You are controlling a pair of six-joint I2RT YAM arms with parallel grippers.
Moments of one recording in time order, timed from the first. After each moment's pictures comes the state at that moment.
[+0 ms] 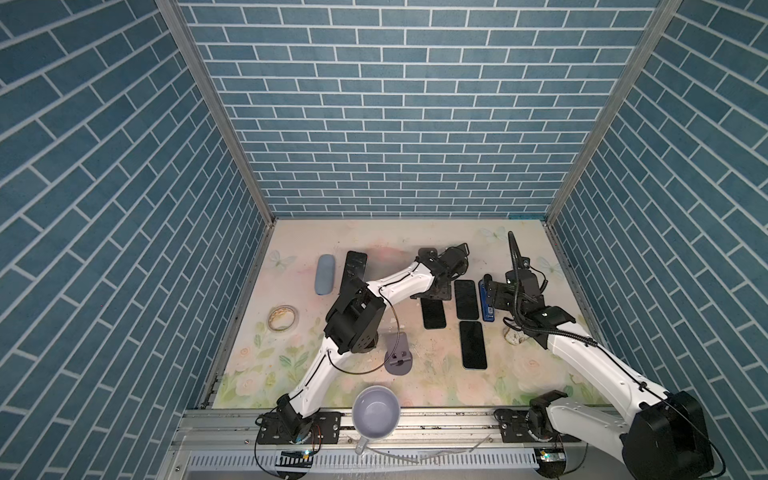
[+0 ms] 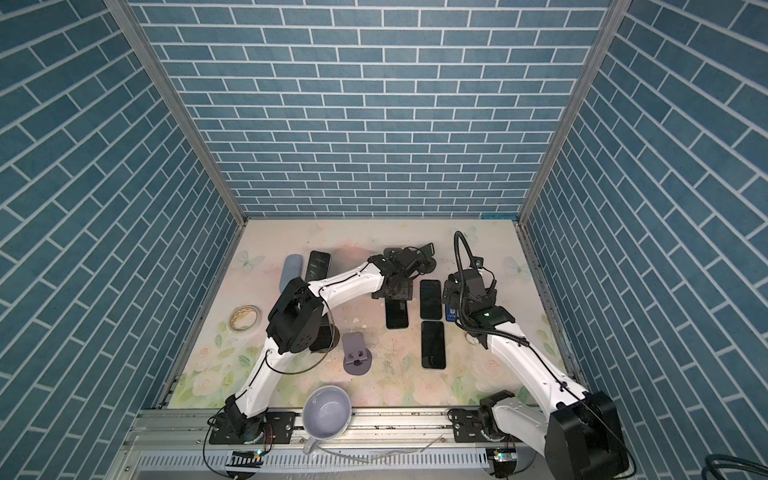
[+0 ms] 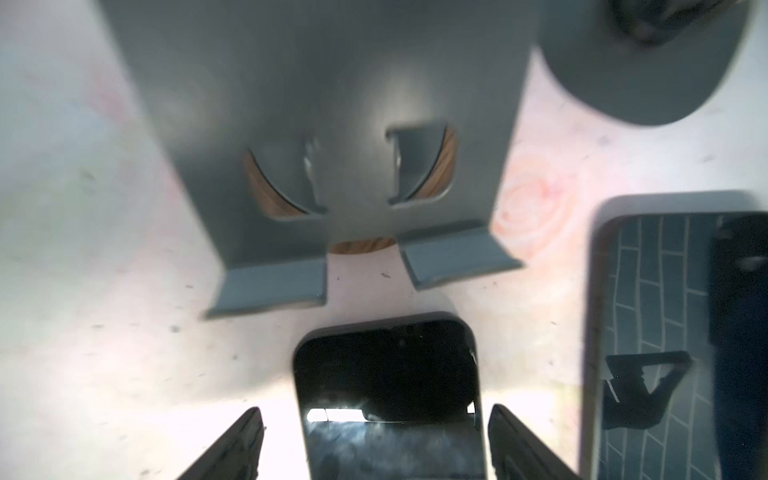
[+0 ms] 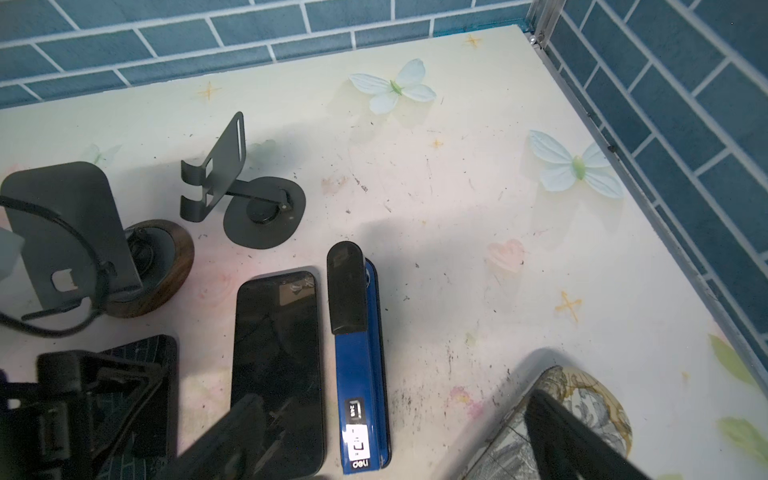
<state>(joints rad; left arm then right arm) -0.84 2.30 1.93 -0.86 -0.23 -0.73 0.40 1.10 0.69 -0.32 0.37 0.37</state>
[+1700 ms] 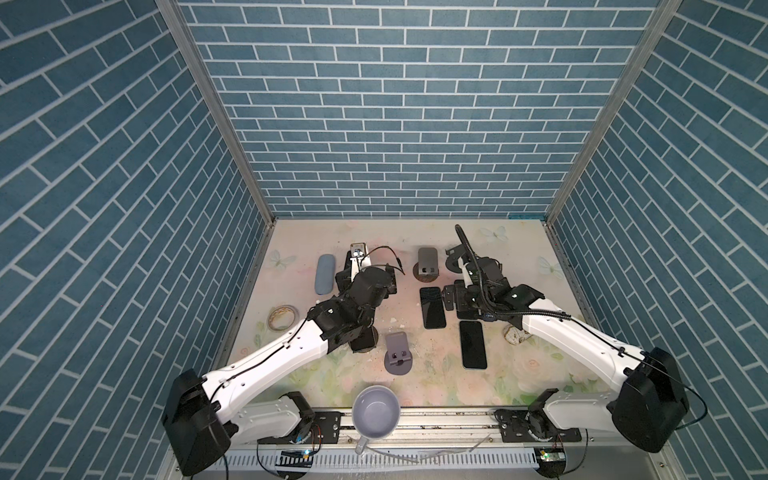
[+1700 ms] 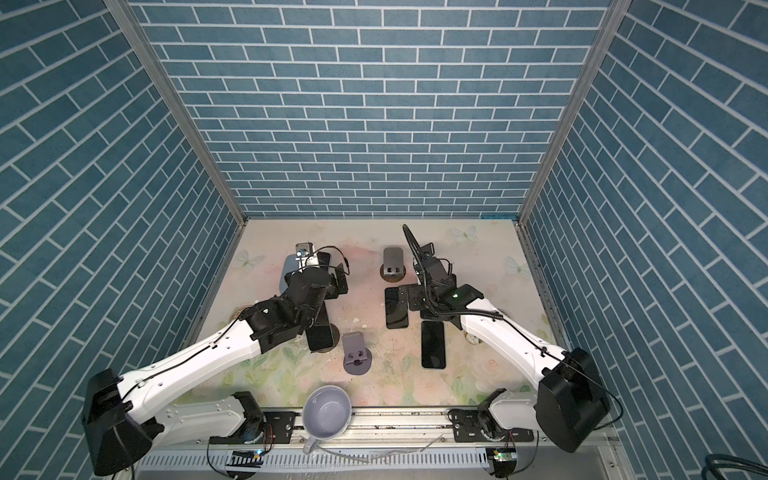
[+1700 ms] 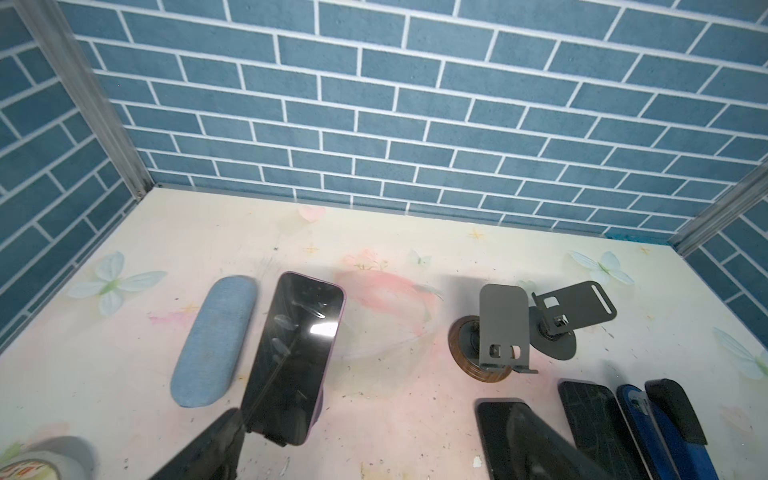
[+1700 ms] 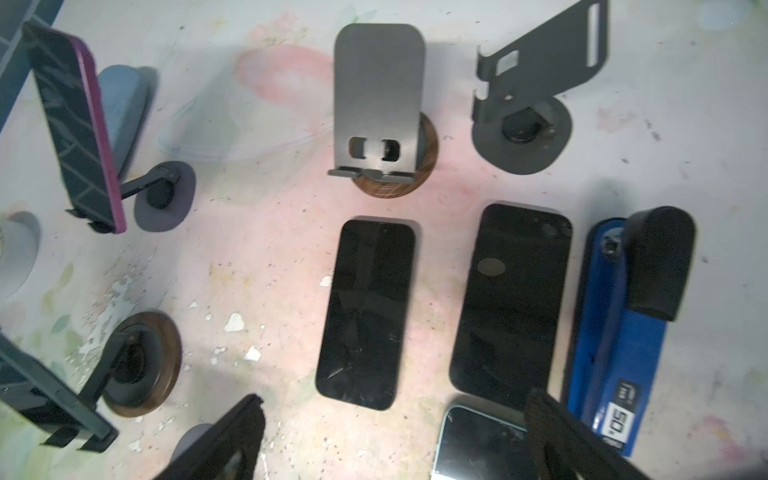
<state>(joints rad) -0.82 1.13 0.92 -0.31 -0.74 -0.52 0.70 1.32 0.98 -0.50 0.06 0.40</state>
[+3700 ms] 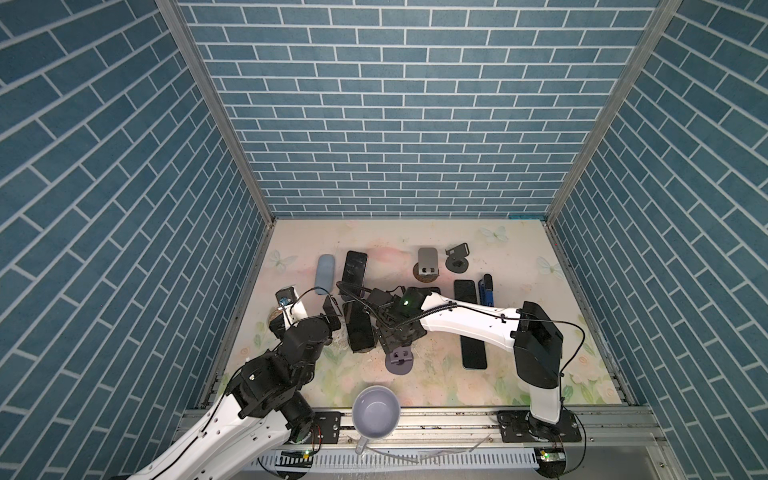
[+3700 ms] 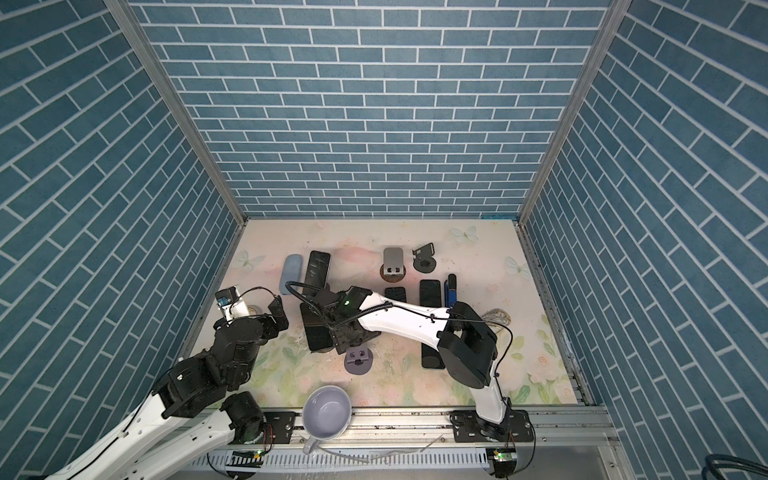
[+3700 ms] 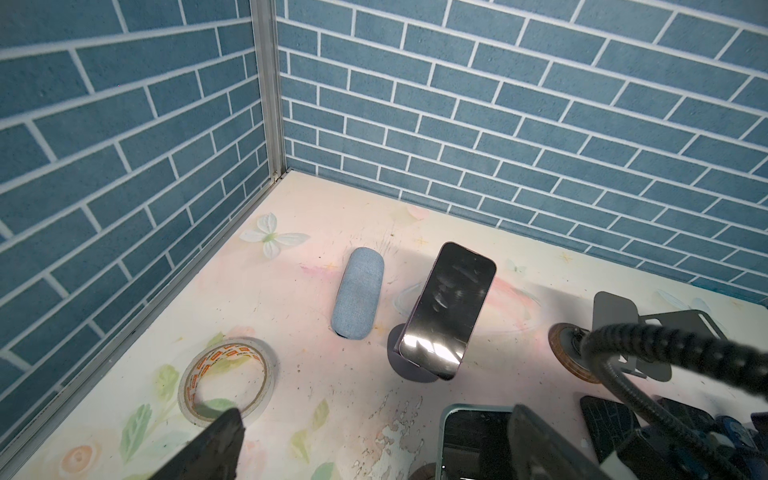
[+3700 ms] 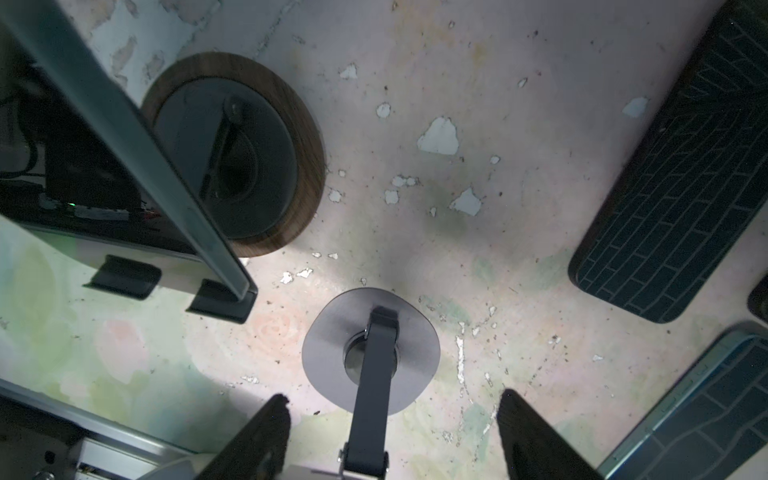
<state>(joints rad) -0.79 0.52 0.66 -0.68 -0.86 -0.63 1.19 1.96 1.61 -1.05 0.11 0.64</state>
